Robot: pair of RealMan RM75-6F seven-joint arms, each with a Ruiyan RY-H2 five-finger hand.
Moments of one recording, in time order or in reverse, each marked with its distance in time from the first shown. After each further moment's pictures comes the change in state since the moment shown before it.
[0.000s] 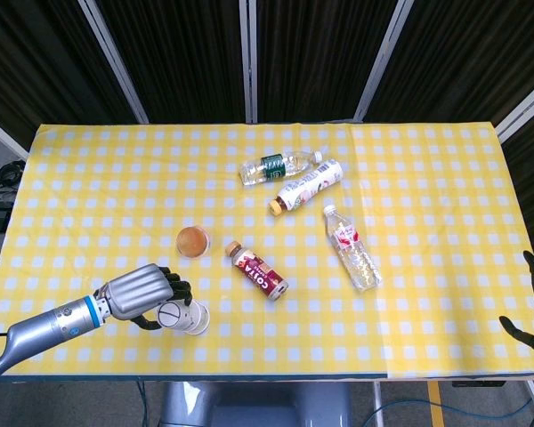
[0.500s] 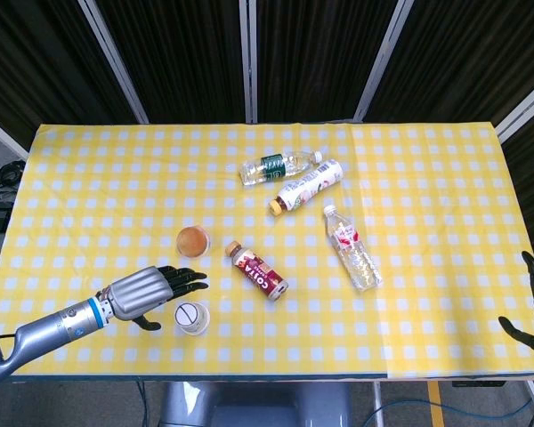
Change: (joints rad) left arm 0.031 -0.085 0.014 0.085 -0.027 0.033 -0.025; right arm 0.002 -0.002 0.000 0.002 0.003 -0.006 -0.001
